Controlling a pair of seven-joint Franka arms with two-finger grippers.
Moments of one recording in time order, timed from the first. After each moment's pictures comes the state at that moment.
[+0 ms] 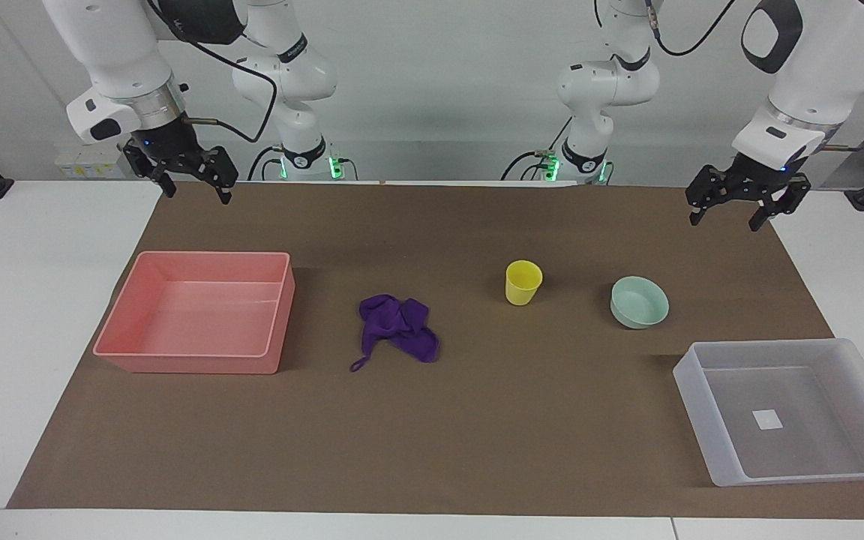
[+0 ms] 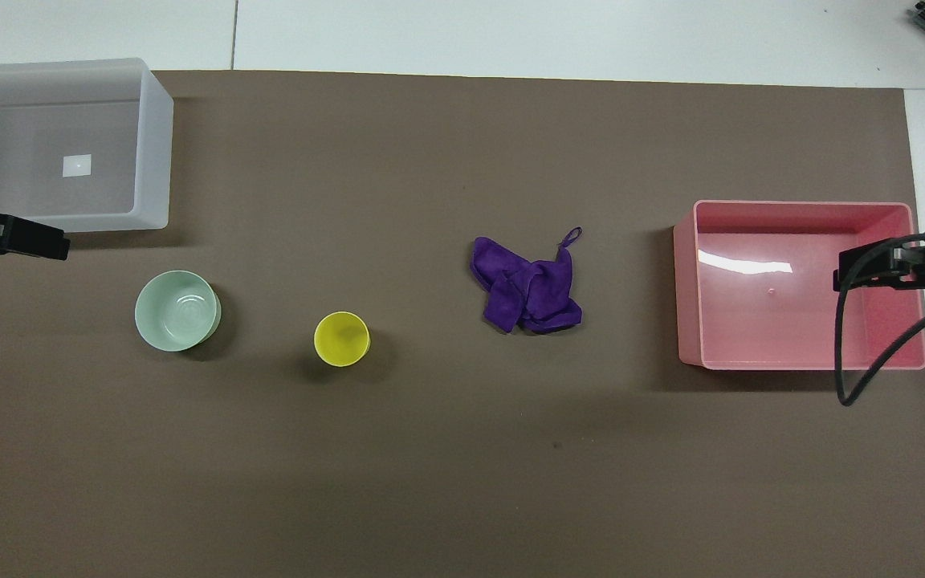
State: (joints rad) left arm 0.01 -0.02 -0.05 -1.62 0.01 1.67 0.16; right arm 0.03 -0.06 -0.05 -1.64 -0.03 1.56 0.12
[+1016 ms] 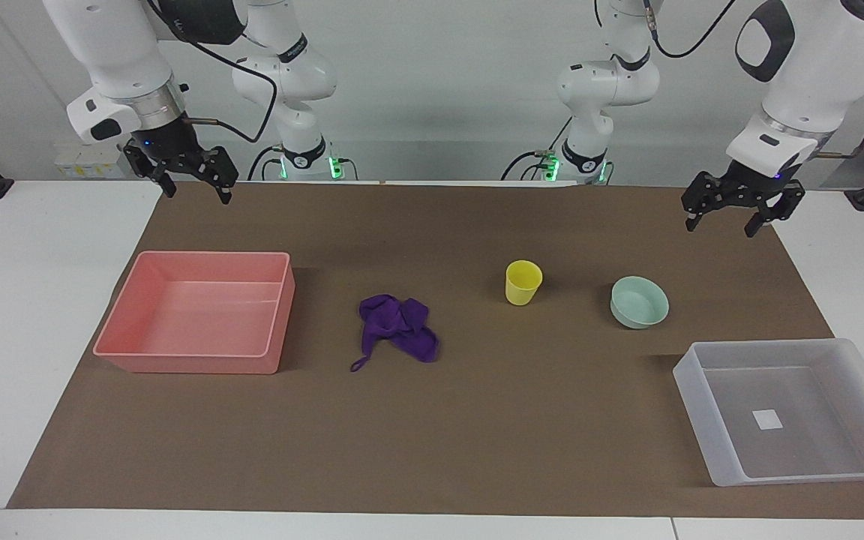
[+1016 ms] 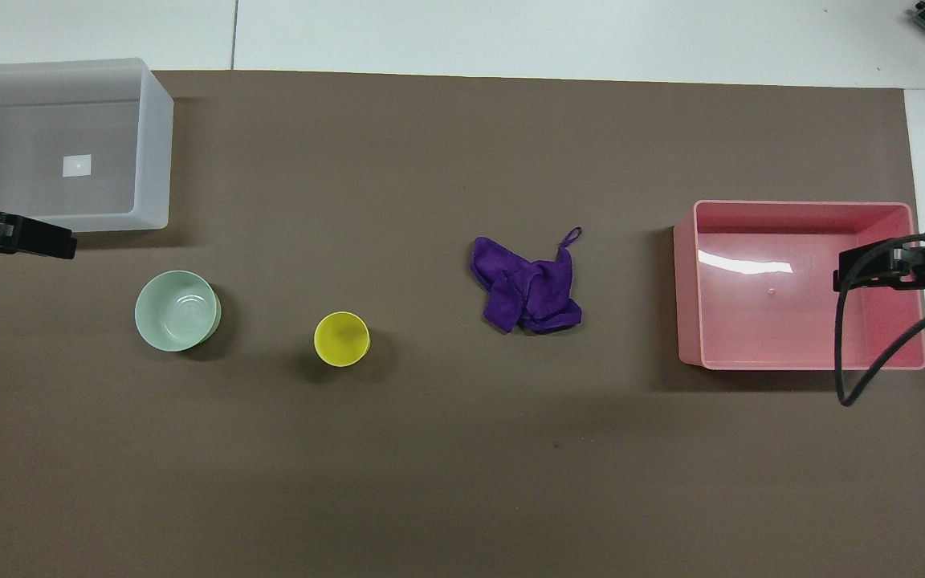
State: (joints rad) left arm 0.01 -0.02 -0.05 -1.68 0.01 1.74 0.16; right arm 0.03 -0.06 -0.05 -1.64 -0.03 1.56 0.12
